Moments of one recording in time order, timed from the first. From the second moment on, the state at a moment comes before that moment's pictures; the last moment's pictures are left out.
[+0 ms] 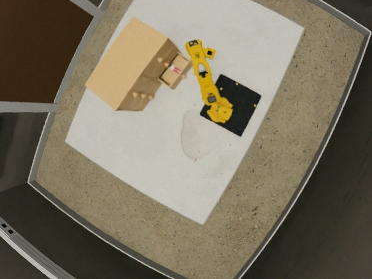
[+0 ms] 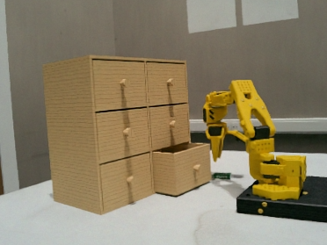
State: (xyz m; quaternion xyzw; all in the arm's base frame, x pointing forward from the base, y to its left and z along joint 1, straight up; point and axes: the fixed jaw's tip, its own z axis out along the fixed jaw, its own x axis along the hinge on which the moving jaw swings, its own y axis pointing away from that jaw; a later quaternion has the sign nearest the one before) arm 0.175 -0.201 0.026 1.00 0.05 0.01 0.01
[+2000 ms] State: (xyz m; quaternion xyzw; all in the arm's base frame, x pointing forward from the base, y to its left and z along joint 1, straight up) arm 0.175 -0.204 -0.006 1.00 0.05 0.01 0.01
